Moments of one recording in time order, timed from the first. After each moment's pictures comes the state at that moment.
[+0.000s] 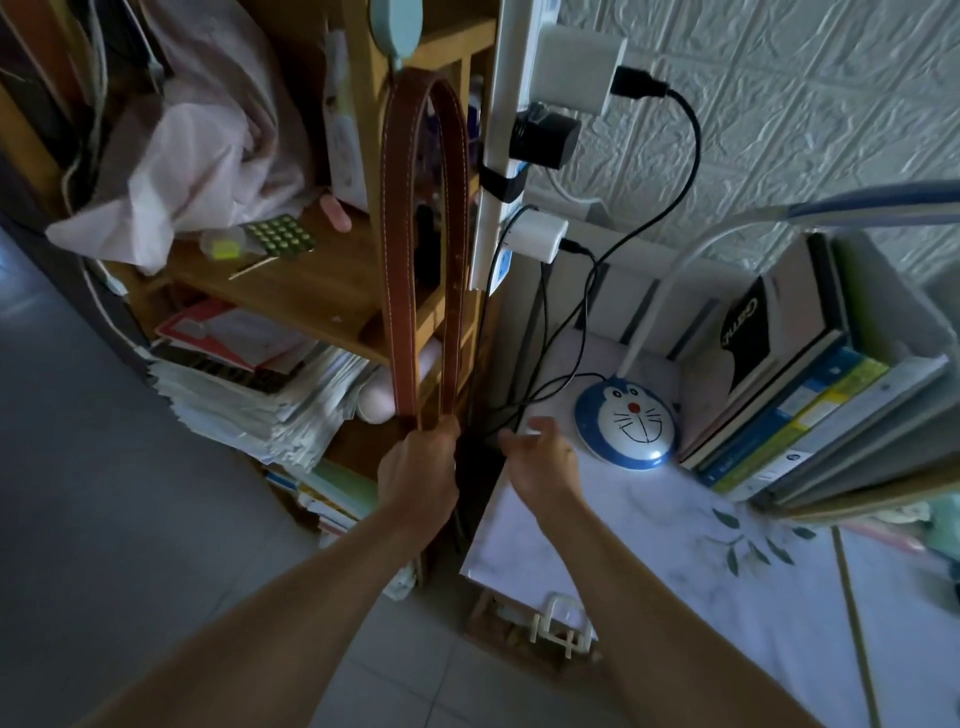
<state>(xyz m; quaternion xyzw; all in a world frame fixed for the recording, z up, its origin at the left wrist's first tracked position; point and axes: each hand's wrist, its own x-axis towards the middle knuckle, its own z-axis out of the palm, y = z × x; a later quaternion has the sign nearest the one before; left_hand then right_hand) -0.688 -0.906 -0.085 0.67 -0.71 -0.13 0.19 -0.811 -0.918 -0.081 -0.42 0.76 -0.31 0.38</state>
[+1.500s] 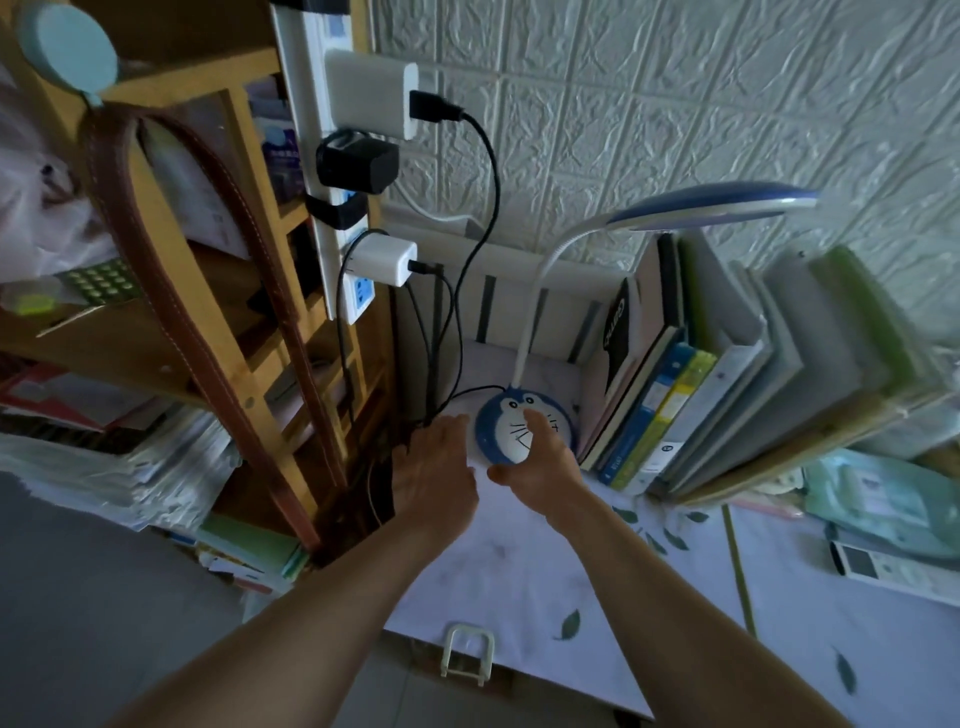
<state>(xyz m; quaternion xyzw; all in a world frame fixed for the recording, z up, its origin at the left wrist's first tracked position) -0.819 -0.924 -0.087 0.62 -0.76 -0.14 0.13 -0.945 -0.922 -0.078 -0.48 0.76 -0.24 0.36</state>
